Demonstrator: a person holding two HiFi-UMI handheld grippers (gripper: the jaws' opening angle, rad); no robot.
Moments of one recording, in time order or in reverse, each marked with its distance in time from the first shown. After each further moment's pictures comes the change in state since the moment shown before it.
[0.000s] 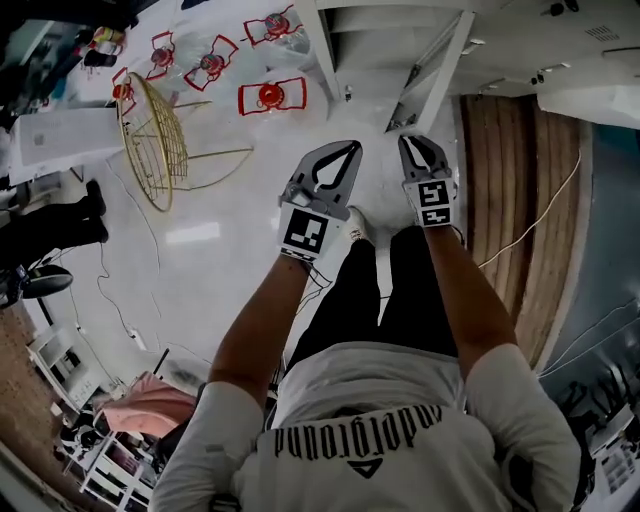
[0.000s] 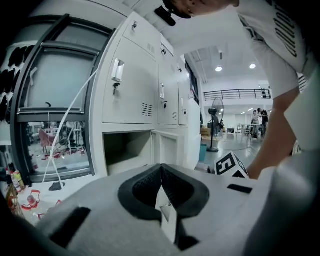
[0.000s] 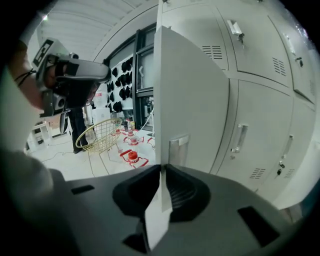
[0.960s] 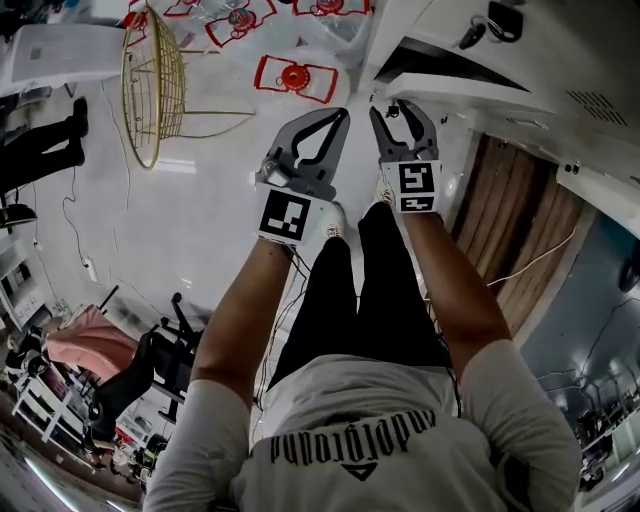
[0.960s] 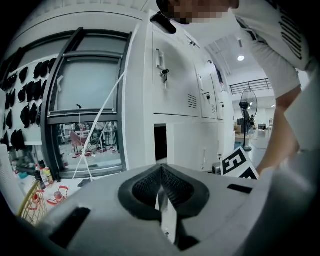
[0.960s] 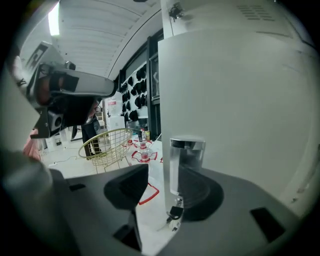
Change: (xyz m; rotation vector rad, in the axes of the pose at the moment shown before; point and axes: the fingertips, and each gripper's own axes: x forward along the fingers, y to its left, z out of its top) left arm 0.014 0.148 -0.025 -0.101 0.015 0.338; right arm 0.156 0.039 0.095 -0.069 -0.117 0.222
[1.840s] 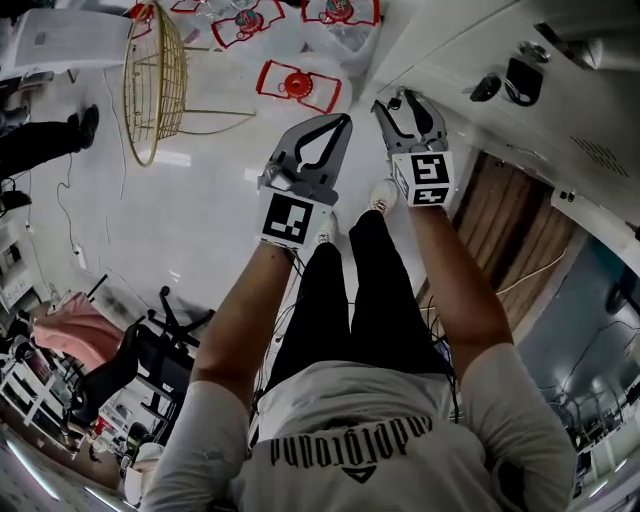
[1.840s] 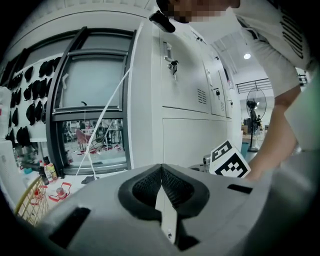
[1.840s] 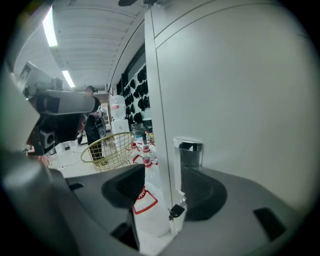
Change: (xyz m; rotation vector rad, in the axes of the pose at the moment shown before) left arm 0.023 0.016 -0.009 -0.028 0.017 0.062; right arm 0.039 -0.034 0.017 0.014 -0.004 0.093
